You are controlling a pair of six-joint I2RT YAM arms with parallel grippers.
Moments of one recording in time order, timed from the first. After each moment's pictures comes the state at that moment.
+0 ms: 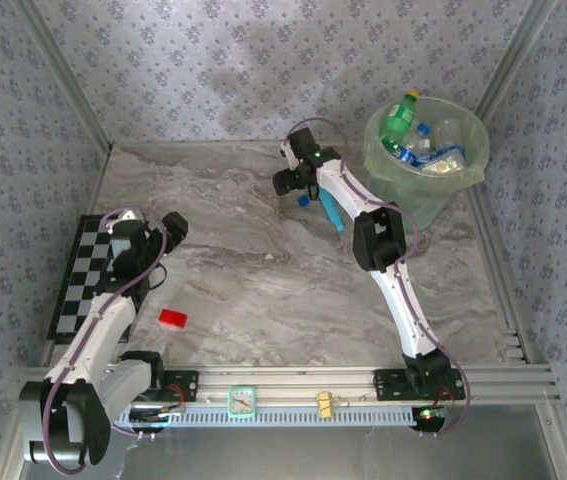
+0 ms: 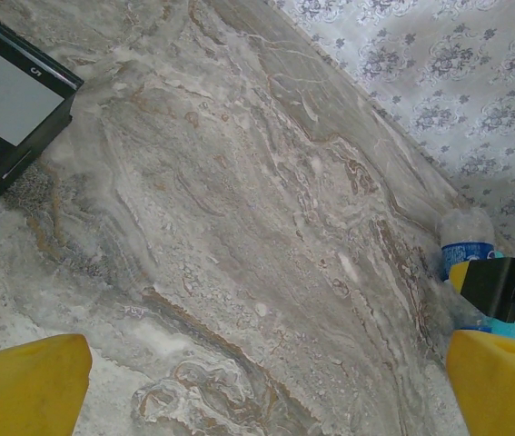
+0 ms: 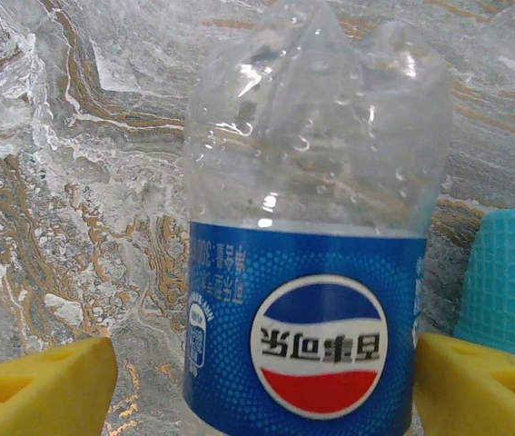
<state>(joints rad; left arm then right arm) -0.07 0.94 0.55 -0.11 0.01 -0.75 0.45 2.62 2.46 -0.81 -0.03 0.02</state>
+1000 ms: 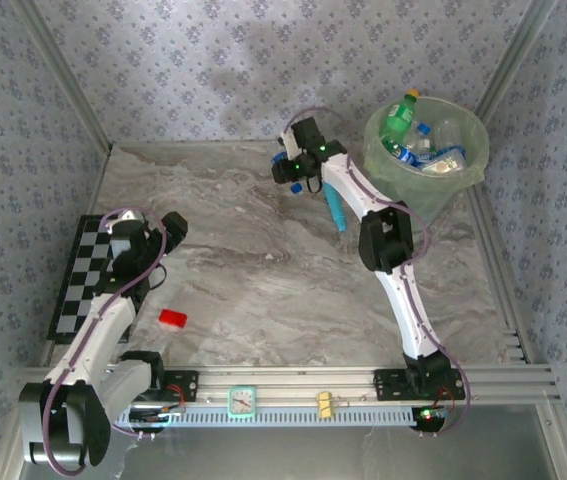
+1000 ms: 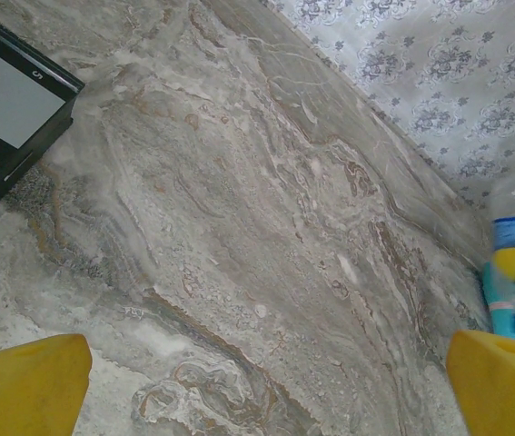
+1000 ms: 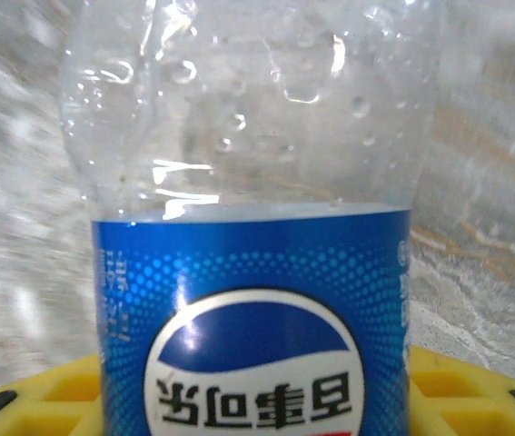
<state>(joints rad) -0.07 0.94 0.55 -0.11 0.01 -0.75 0.44 2.50 2.40 -0.75 -0.20 0.06</state>
